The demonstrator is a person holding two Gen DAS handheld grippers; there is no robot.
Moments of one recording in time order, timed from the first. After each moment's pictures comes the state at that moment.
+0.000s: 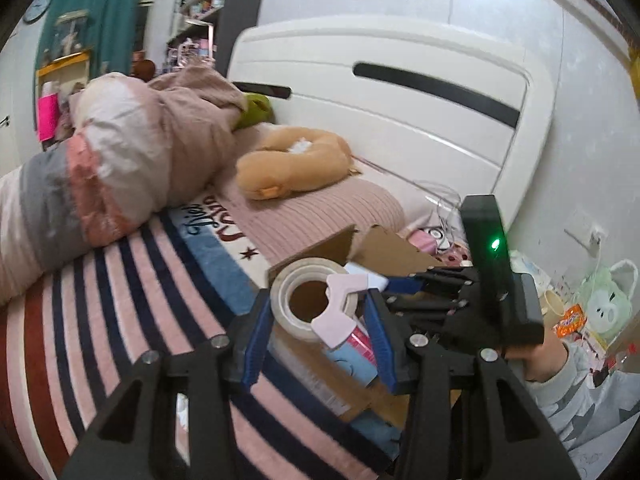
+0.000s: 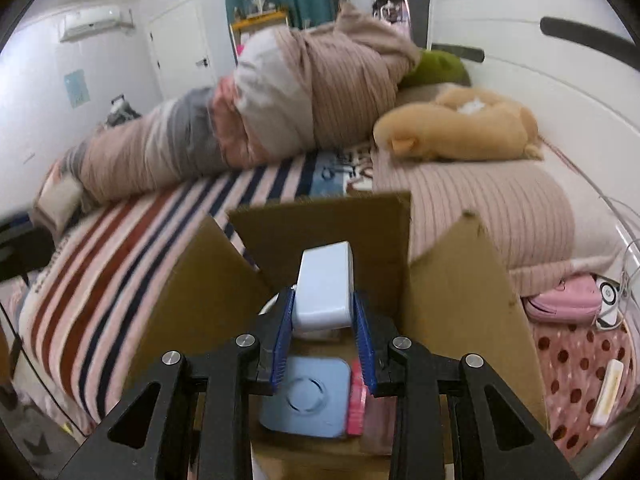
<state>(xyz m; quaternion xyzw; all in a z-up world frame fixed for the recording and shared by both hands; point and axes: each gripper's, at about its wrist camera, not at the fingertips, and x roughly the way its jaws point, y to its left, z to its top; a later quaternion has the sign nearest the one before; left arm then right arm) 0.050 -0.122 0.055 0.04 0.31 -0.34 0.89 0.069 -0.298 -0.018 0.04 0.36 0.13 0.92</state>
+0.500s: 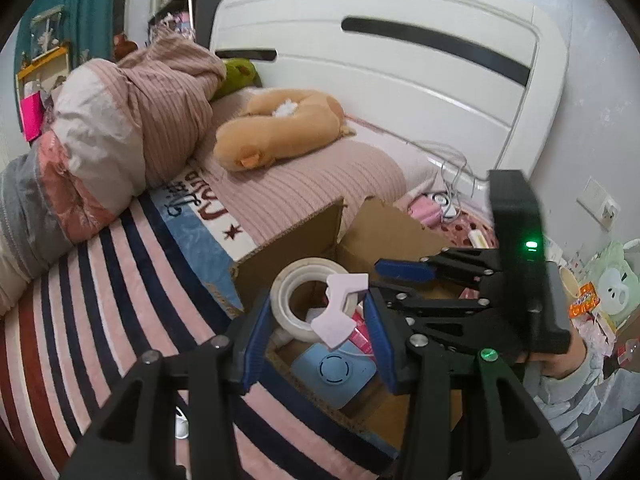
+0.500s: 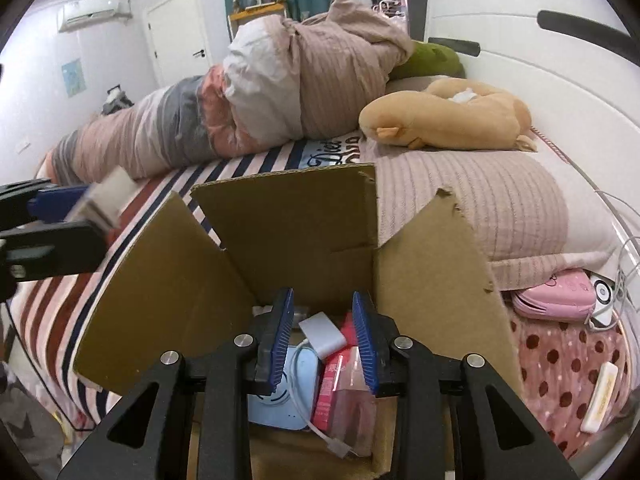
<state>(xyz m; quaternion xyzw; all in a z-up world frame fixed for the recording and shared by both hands) 0.076 -0.173 0.033 0.08 0.37 -0.34 0.86 0.066 -0.319 -0.031 0.03 0.37 0.12 0.92</state>
